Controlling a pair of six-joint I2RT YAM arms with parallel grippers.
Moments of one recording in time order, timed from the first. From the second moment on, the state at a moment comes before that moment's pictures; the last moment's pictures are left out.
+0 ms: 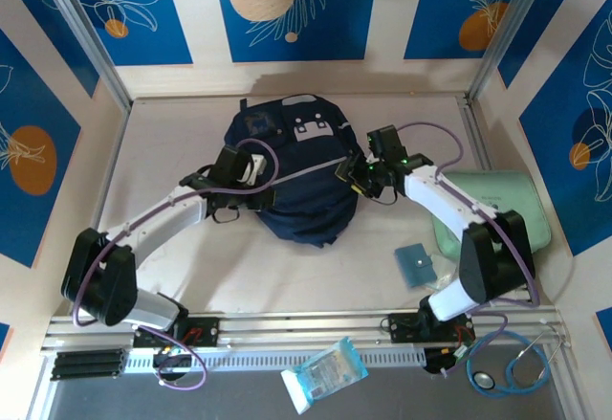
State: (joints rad) left arm -0.51 1.42 0.98 -0.51 0.11 -0.30; right arm 0.37 1.47 1.06 -0.55 -0.26 0.90
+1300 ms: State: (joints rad) left arm -0.46 1.25 0.90 -0.49 0.03 -0.28; right arm 0.25 1.36 0.73 -0.68 -0.15 0.92
